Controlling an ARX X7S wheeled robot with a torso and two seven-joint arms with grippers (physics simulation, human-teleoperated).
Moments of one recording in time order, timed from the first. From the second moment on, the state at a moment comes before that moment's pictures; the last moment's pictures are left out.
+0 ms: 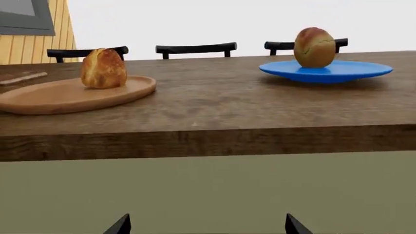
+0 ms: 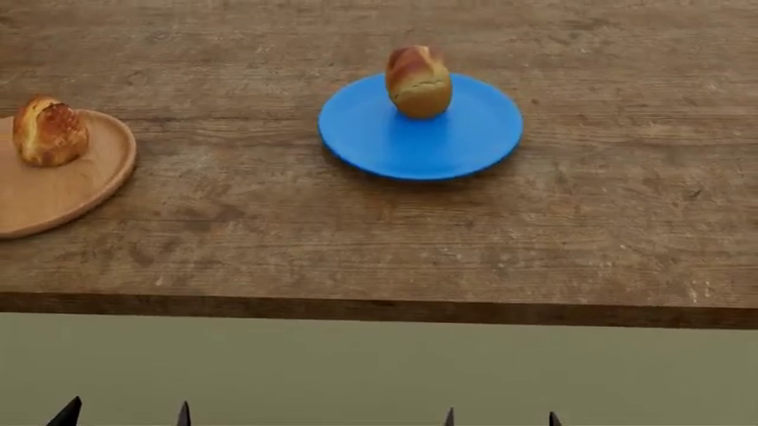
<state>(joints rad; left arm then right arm) 0.01 -0.08 0.10 0.02 -0.04 0.01 -0.11 0.00 0.08 -0.09 -0.01 0.07 -0.01 0.10</state>
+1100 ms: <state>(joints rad) -0.02 -0.15 0.14 0.19 -0.12 -0.22 -0.19 0.01 0.16 -0.12 -0.20 0.17 0.17 0.17</state>
